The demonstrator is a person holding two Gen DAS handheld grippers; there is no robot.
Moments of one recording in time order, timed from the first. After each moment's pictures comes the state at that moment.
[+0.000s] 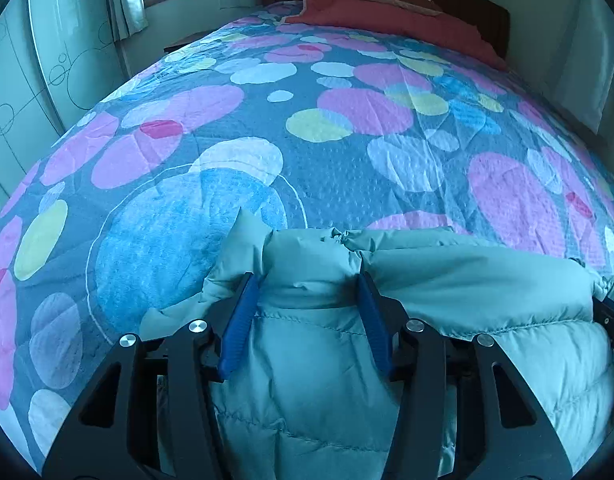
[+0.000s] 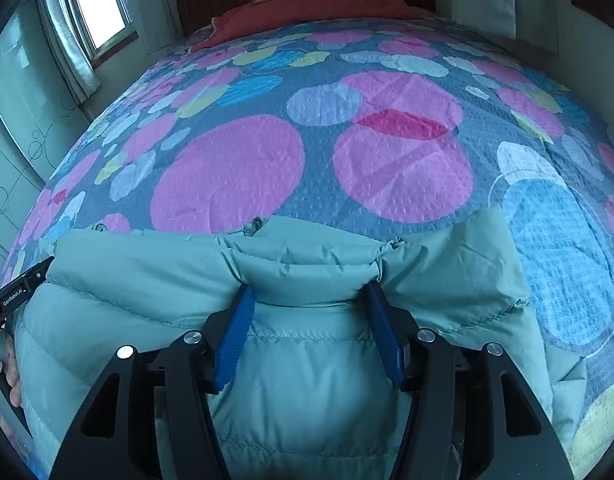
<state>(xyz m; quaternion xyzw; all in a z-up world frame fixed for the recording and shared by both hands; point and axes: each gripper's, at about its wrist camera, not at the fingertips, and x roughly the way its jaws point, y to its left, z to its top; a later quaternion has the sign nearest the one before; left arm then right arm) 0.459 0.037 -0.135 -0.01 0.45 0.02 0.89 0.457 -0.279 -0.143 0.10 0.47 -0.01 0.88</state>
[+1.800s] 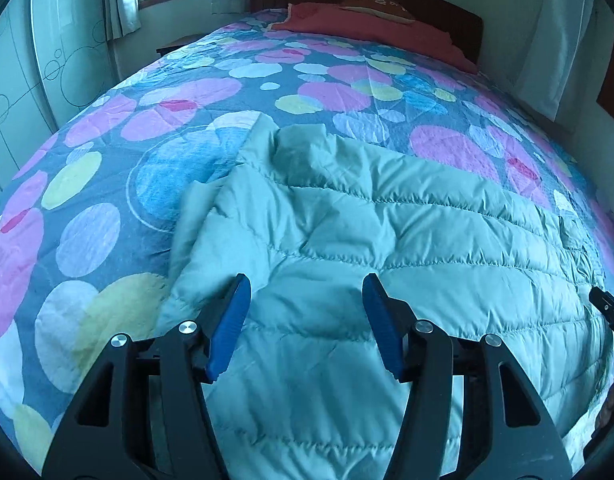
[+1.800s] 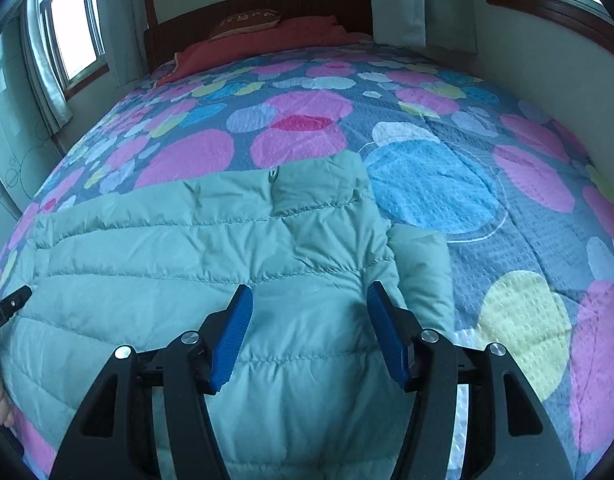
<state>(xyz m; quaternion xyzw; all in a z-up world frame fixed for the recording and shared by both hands) 0.342 0.043 -0.111 -0.04 0.44 -0.01 0.90 0.322 -0.316 -0.114 0.10 0.41 -0.10 0.90</state>
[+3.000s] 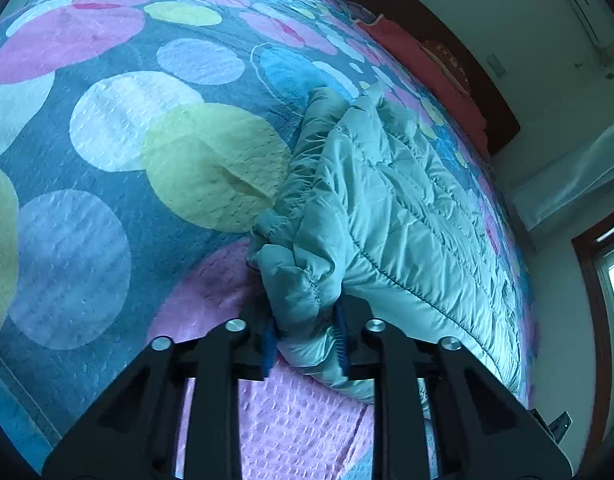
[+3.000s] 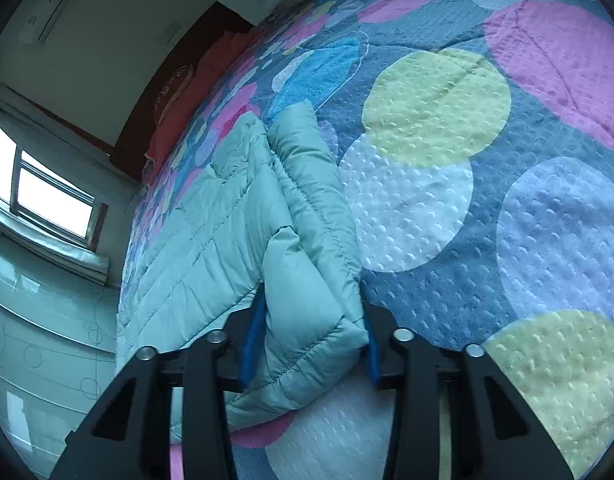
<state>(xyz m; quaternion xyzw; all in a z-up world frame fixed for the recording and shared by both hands) 0.251 0.120 -0.145 -0.31 0.43 0.00 0.85 0.204 -0.362 -0.165 0.45 0.36 -0.10 0.81</state>
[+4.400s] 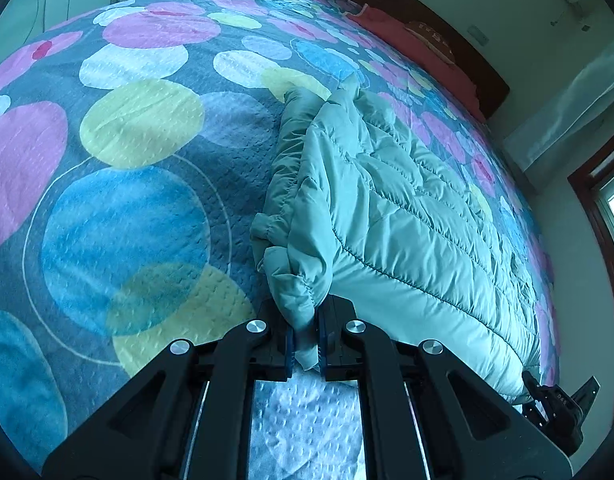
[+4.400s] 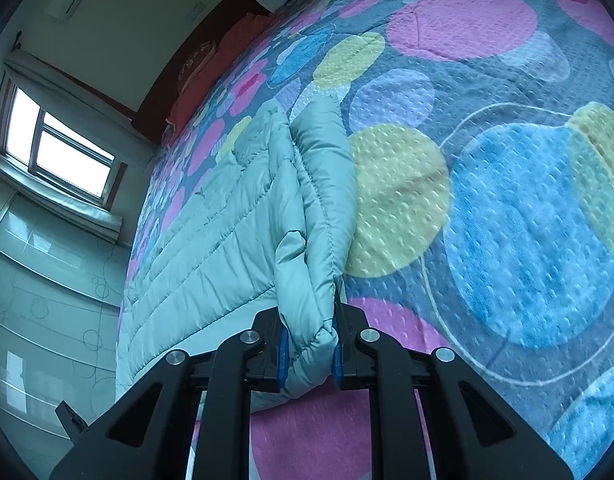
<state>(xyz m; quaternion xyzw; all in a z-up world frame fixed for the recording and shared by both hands) 0.086 0.139 -0.127 -0.25 0.45 -0.01 0.86 0.052 -0.342 -0.150 0.42 0.39 -0.05 0.82</state>
